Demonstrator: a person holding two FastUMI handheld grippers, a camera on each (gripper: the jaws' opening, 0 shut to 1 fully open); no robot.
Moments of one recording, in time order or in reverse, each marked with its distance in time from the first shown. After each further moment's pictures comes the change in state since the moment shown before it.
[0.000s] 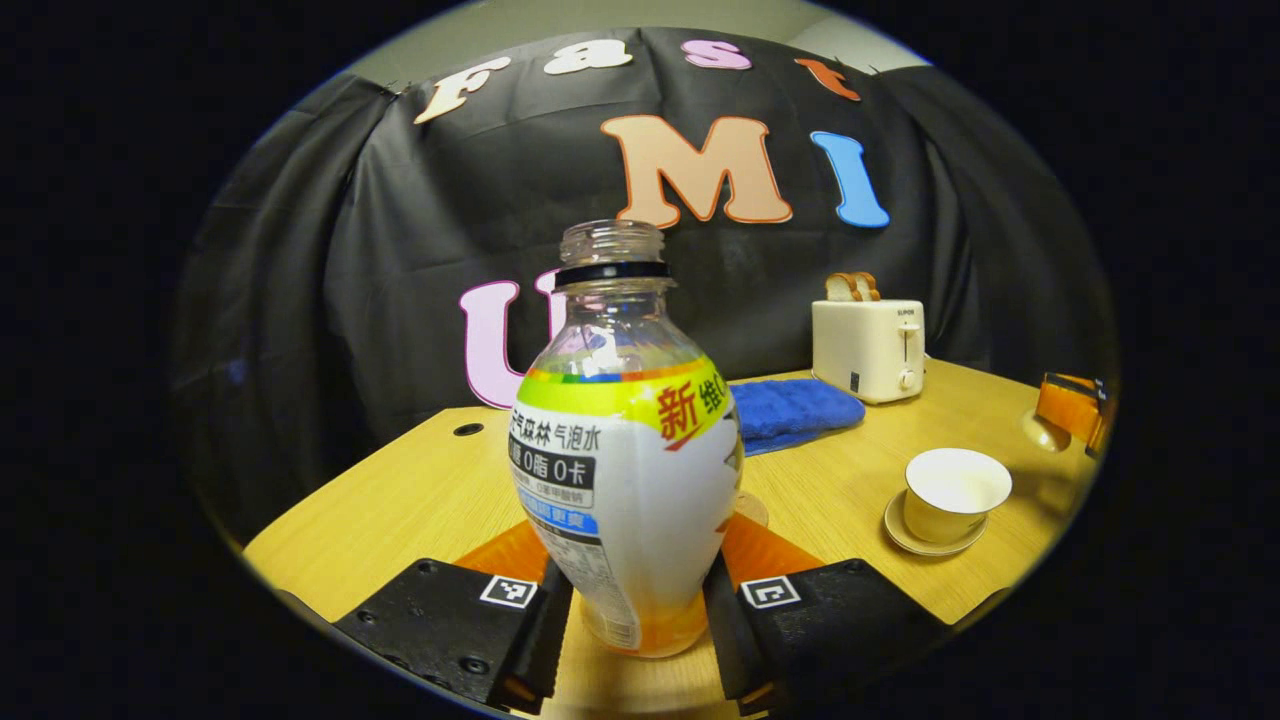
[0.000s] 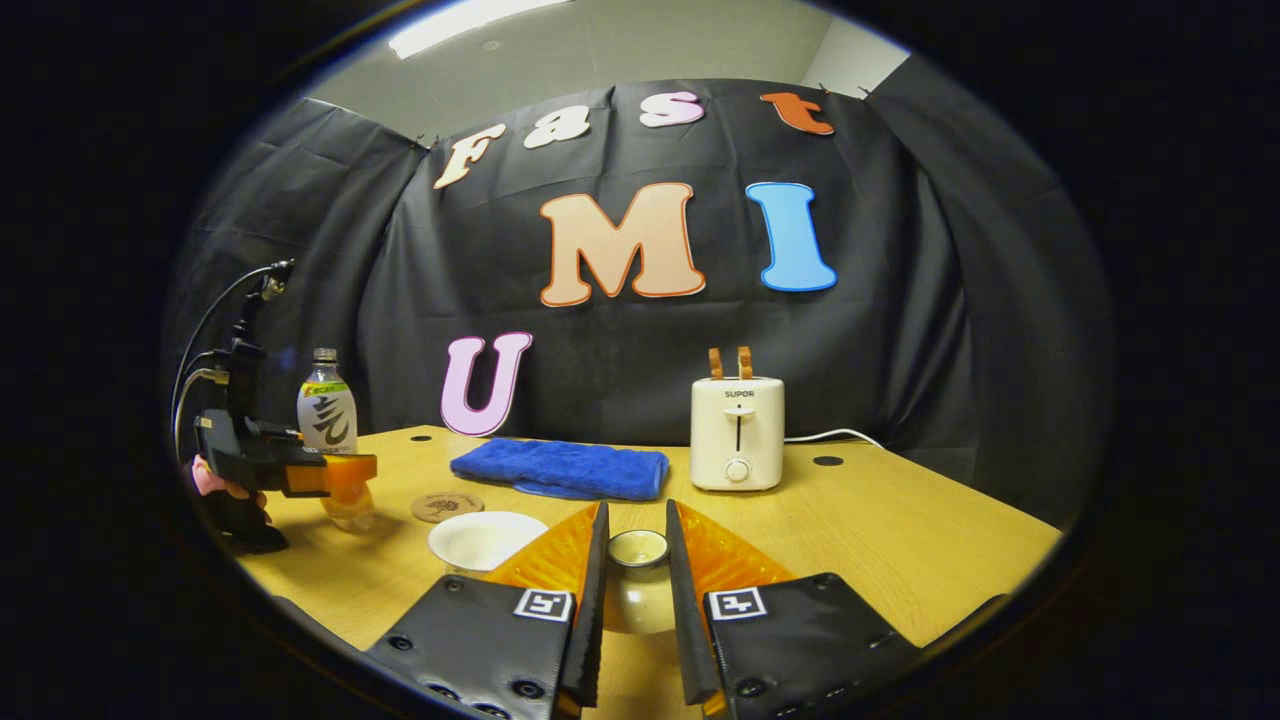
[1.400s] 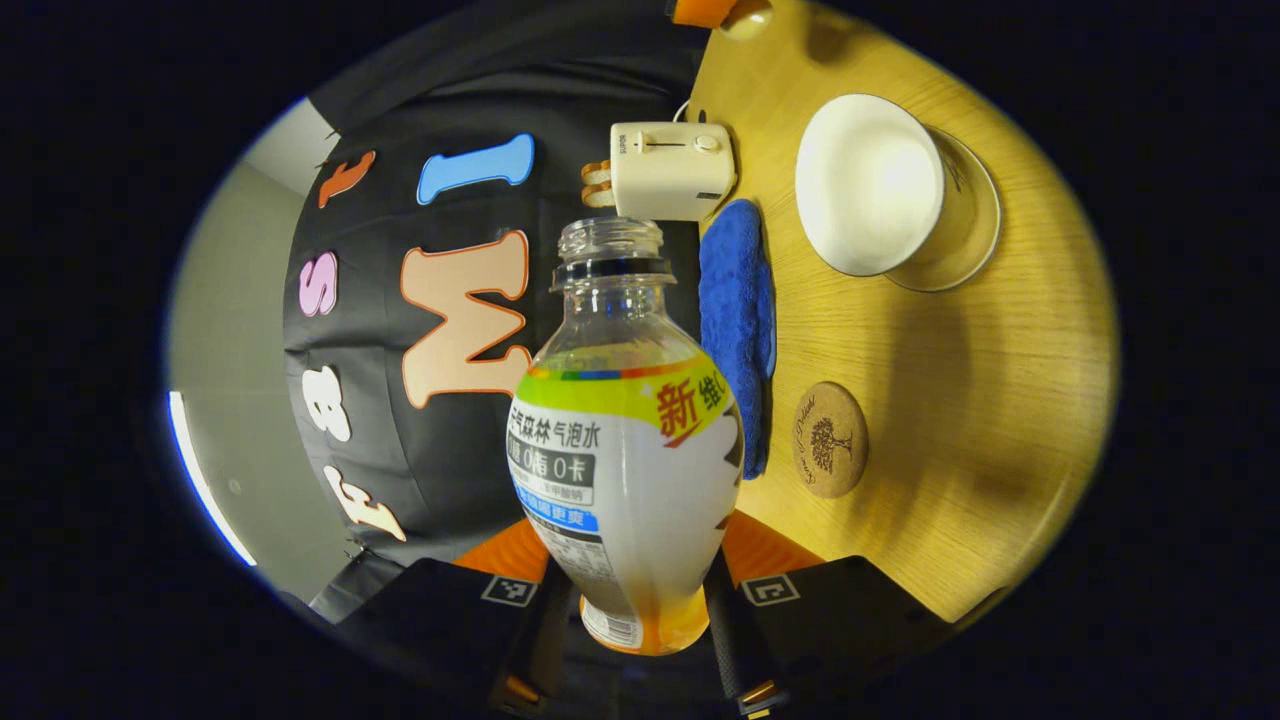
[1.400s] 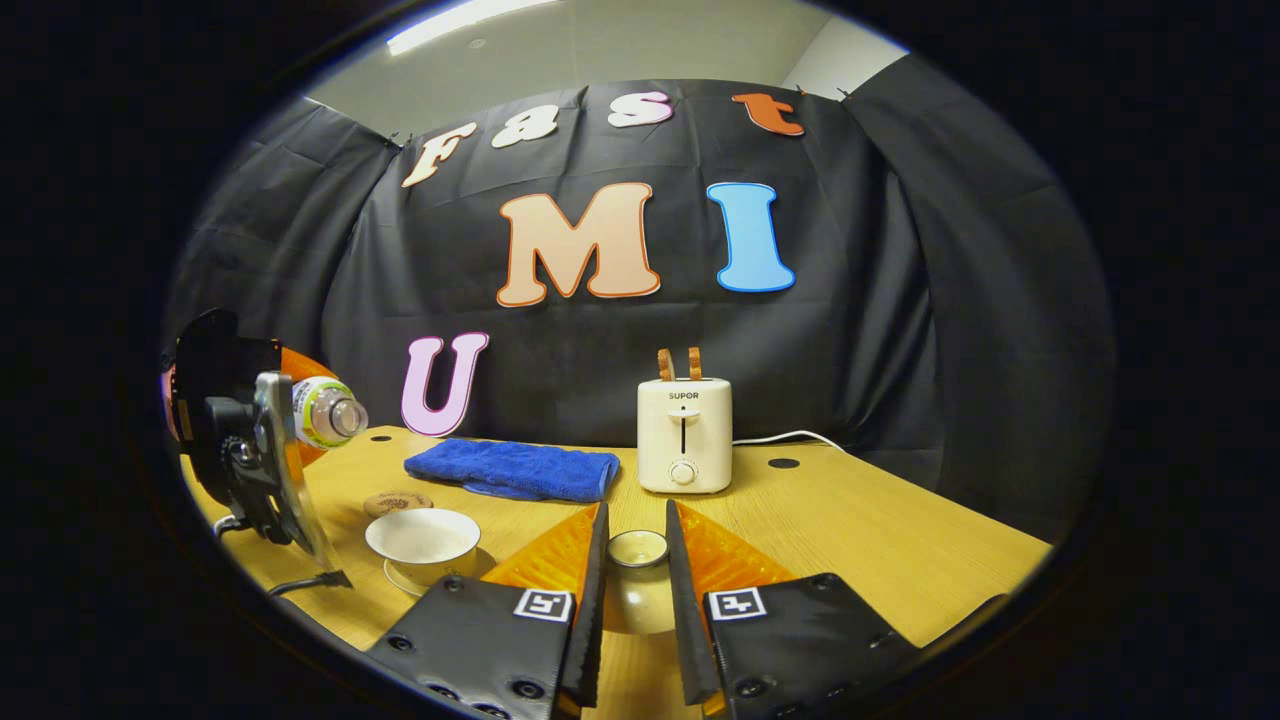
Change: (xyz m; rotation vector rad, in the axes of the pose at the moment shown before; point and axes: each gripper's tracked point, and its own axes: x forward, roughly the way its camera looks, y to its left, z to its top) left arm 0.002 -0.016 0.051 1.440 0.039 0.197; right arm 0.004 -0.040 0.000 -0.003 -0.005 -0.076
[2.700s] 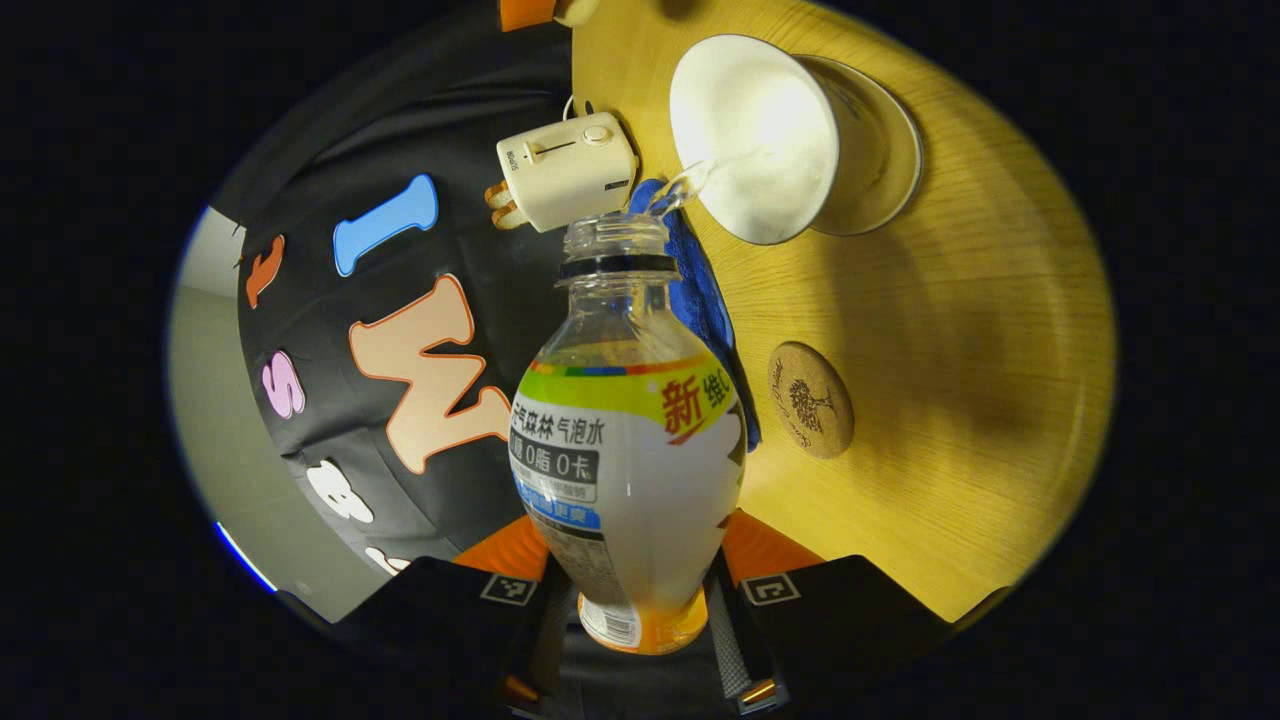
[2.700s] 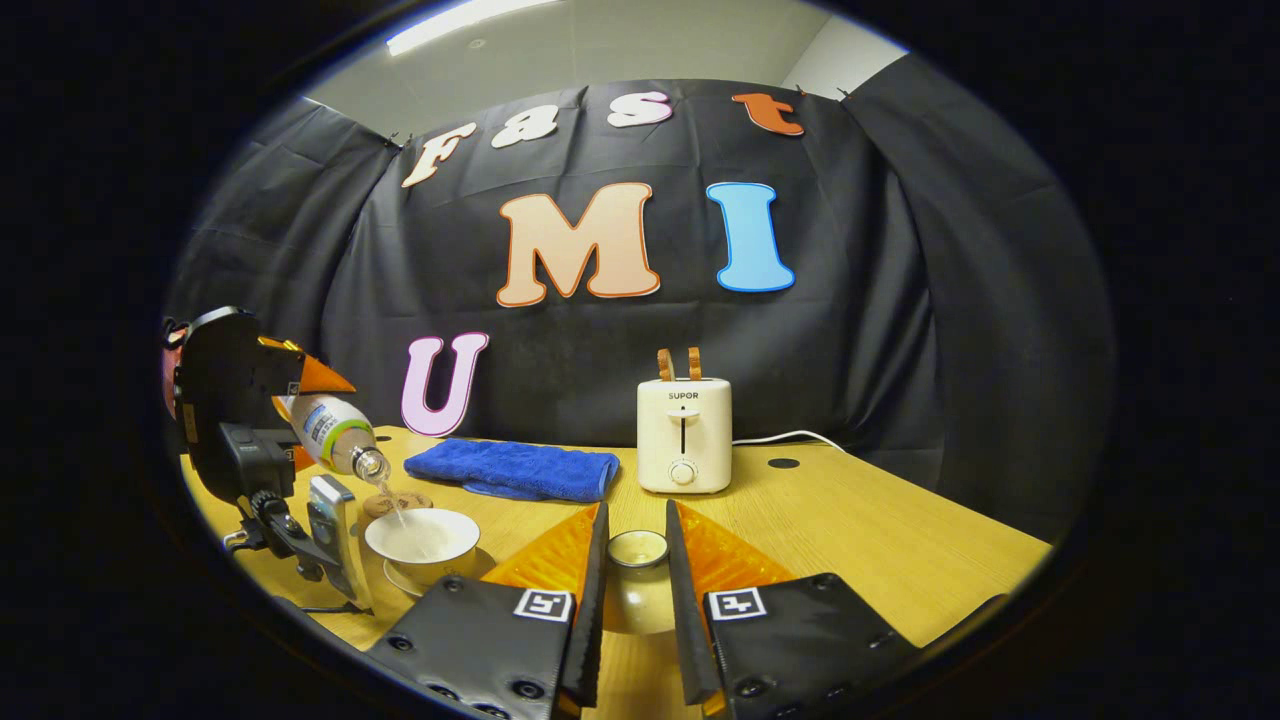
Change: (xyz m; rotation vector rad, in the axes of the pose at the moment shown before) left arm 0.010 -0.007 0.013 0.312 0.043 -0.071; right arm 0.000 -0.001 0.000 0.000 -0.001 0.001
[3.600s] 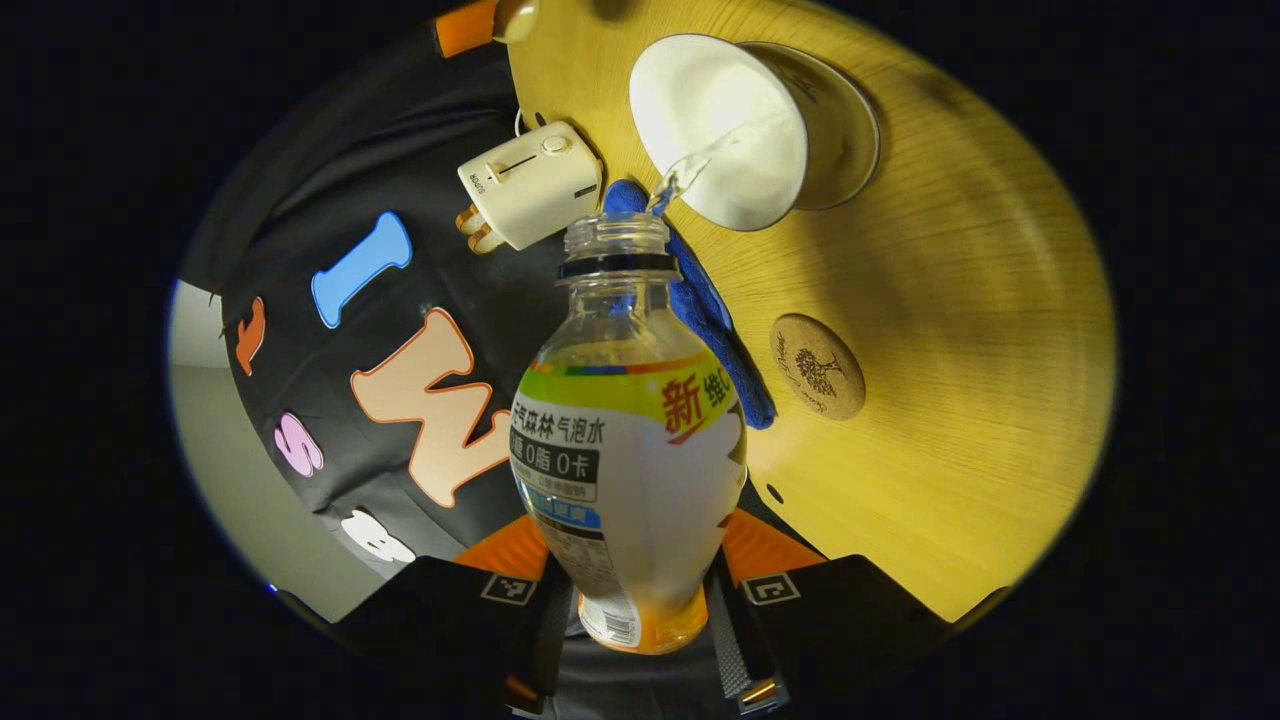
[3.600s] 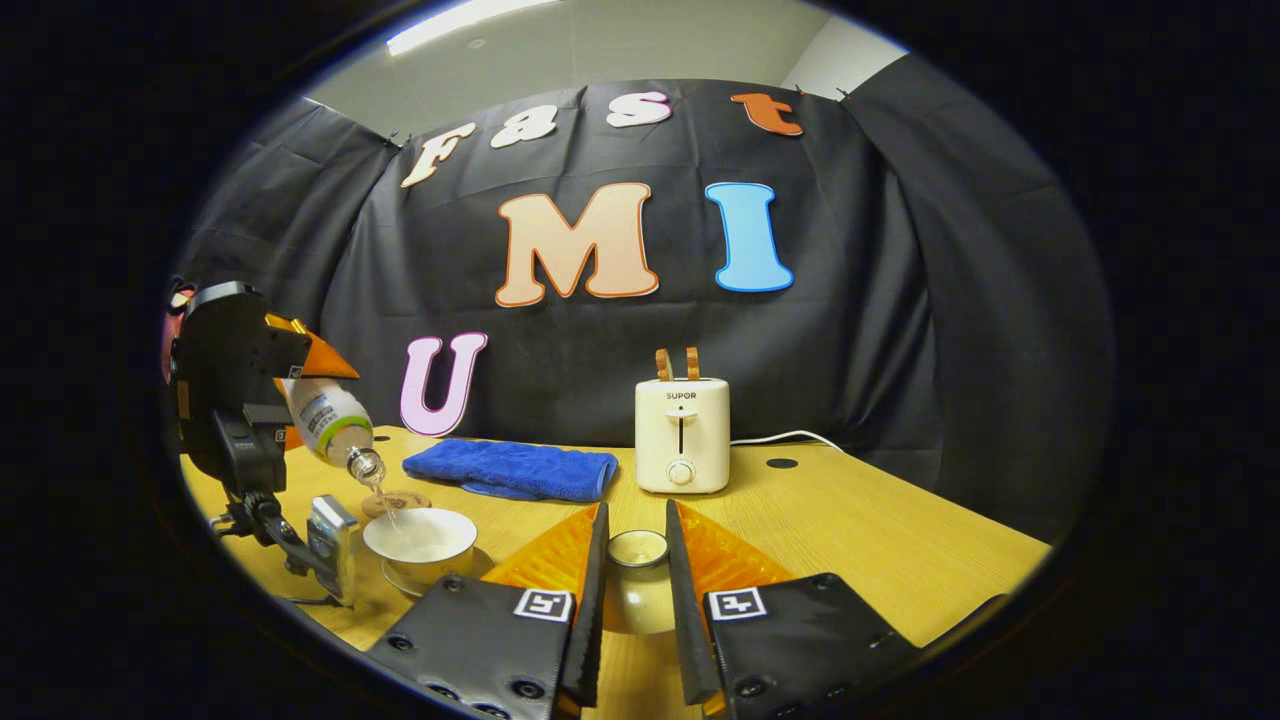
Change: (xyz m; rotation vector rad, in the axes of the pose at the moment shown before) left arm -0.007 0.024 0.000 0.192 0.017 -0.008; right arm 0.000 -0.003 -0.001 0.000 0.000 -0.003
